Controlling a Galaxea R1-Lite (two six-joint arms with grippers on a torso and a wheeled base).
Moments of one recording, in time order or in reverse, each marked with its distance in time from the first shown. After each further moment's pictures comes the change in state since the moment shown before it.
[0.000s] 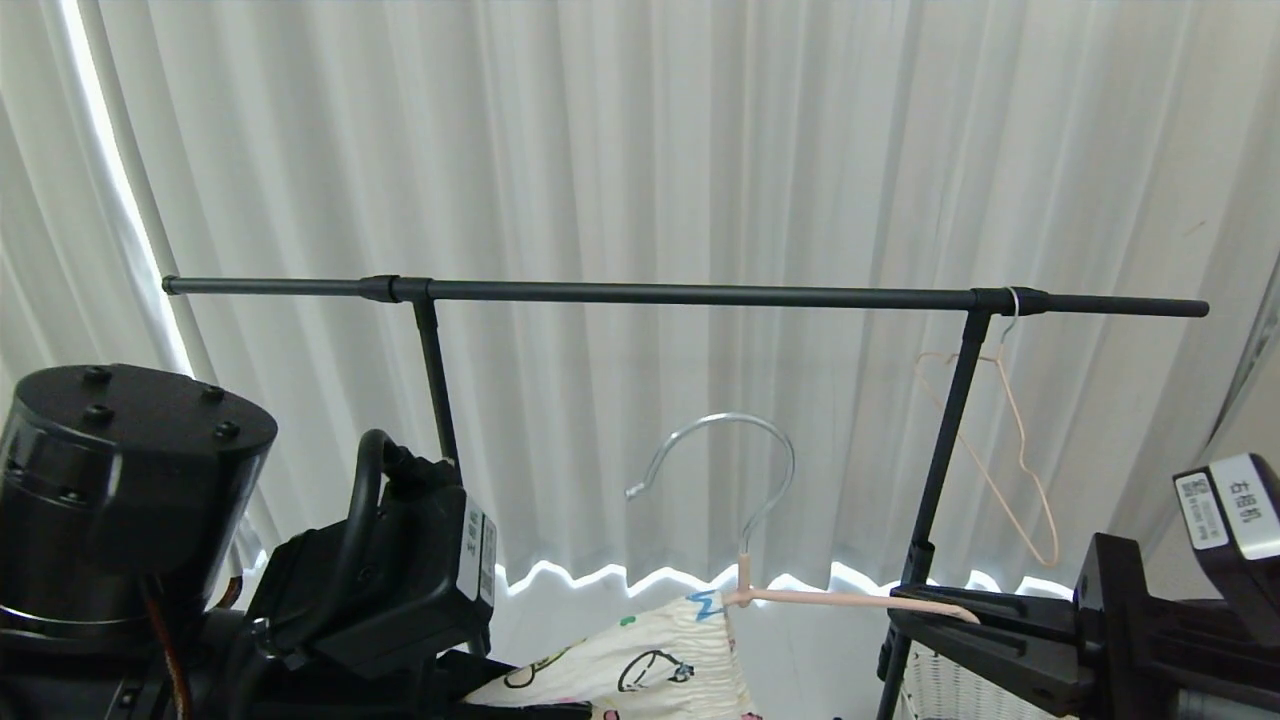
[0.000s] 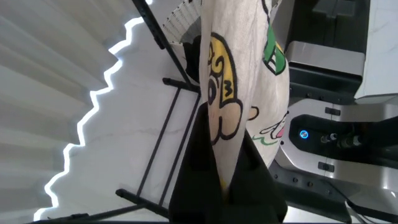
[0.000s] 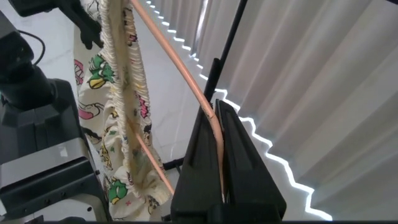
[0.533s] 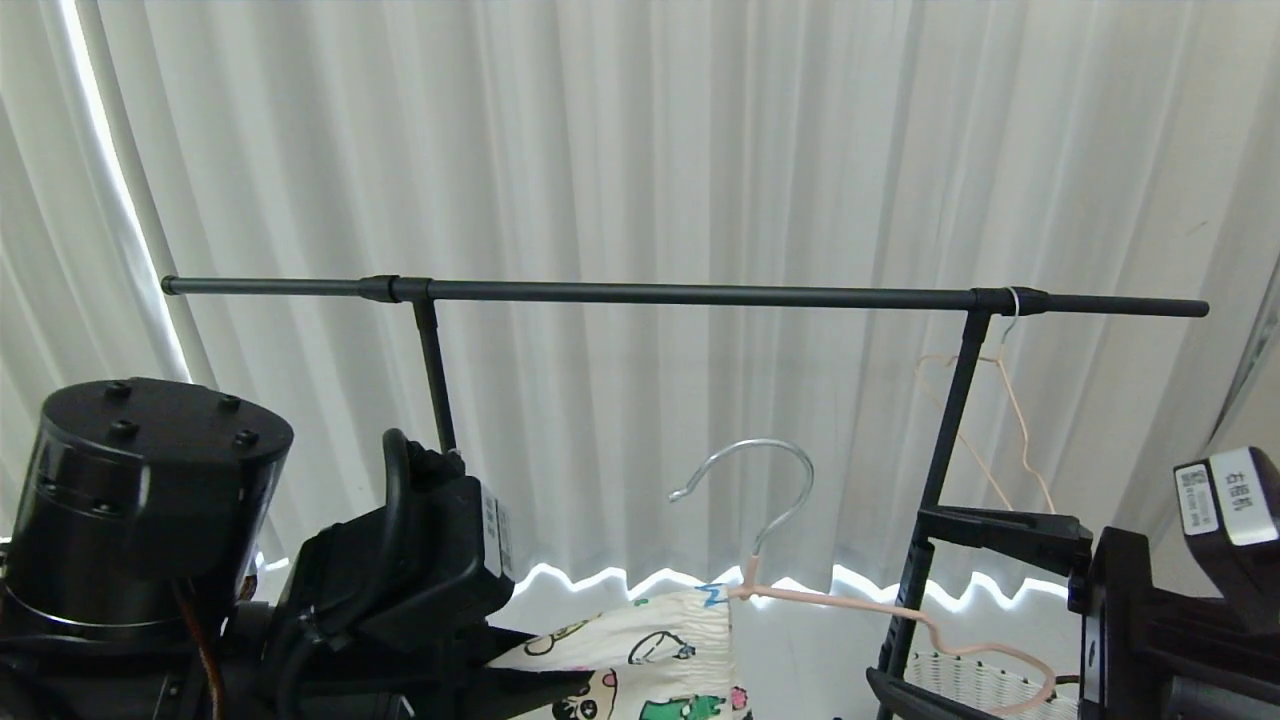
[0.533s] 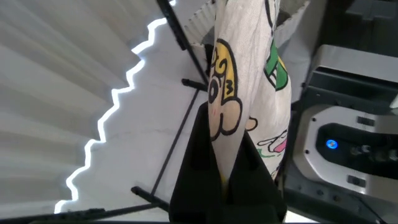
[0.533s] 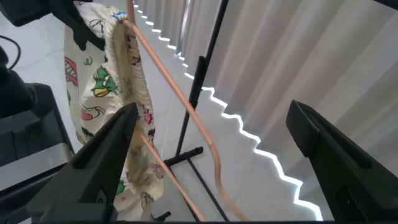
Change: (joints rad) left arm 0.018 0.014 0.058 -0.121 0.089 -0.001; right arm 0.000 -0.003 0.006 0.001 -0.076 -0.005
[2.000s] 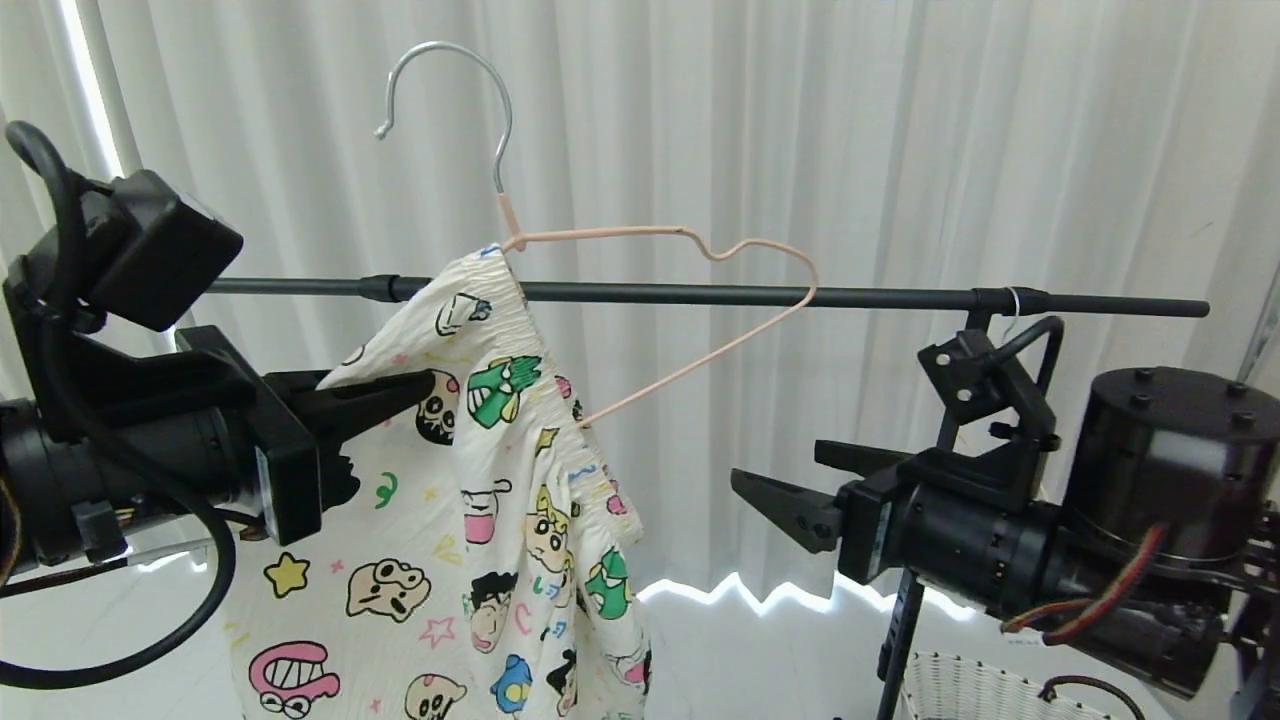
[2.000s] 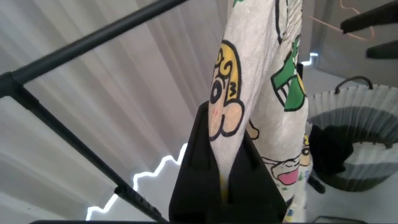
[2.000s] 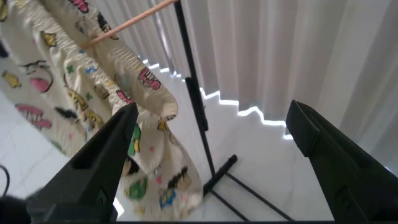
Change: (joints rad) left arm 0.346 -0.113 -0.097 -0.183 0.122 -0.123; right arm -0.070 0.387 -0.249 -0.149 -0.124 0.412
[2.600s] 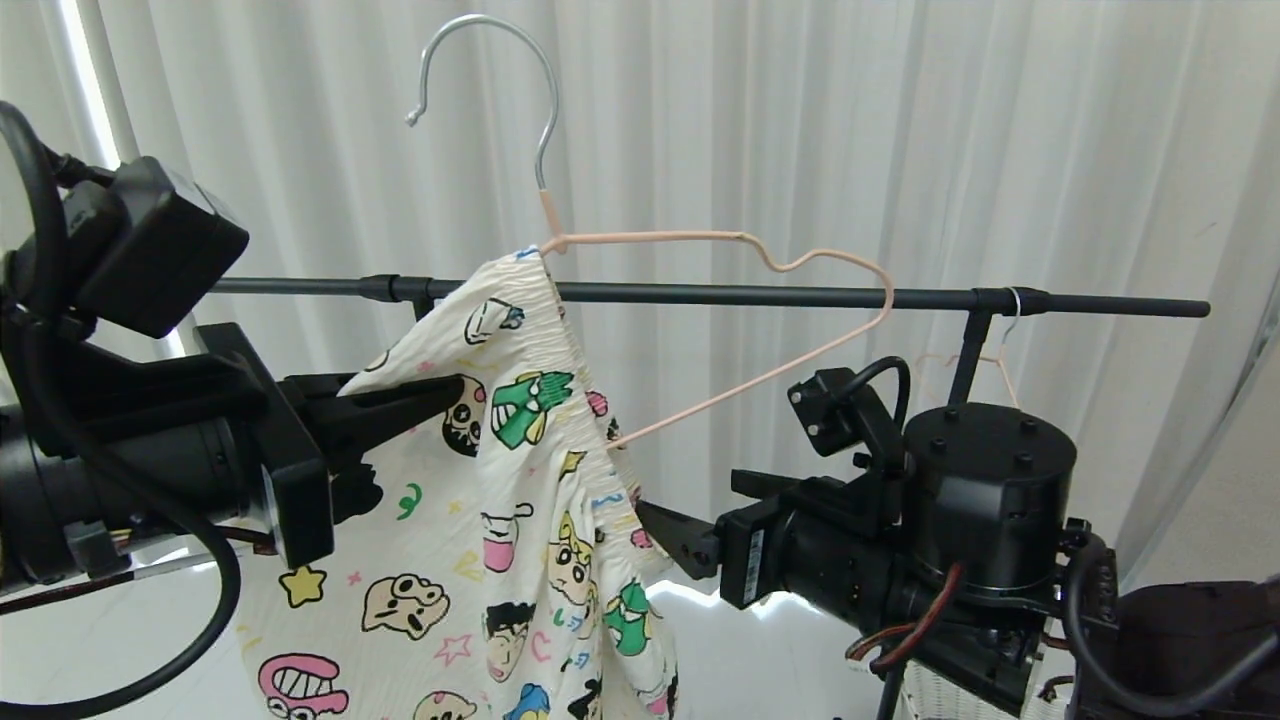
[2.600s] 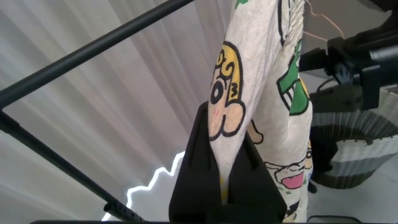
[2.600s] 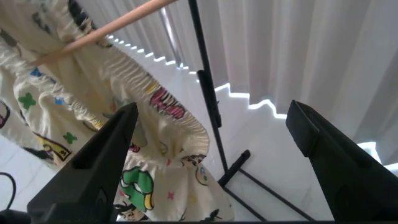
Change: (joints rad) left arm -0.093 -0.006 -0.008 0.001 0.010 0.004; right arm 0.115 0.185 -0.110 -0.028 -0.085 0.049
